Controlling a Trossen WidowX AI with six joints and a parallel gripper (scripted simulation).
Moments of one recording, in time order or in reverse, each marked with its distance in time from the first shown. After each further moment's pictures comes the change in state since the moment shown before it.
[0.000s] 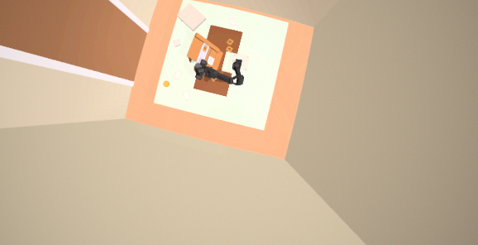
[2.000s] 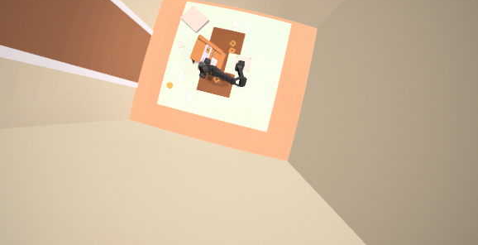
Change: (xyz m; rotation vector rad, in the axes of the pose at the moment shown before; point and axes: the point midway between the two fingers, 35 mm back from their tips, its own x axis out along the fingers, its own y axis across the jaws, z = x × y) arm 0.000 -0.030 0.000 -0.001 -0.001 -0.001
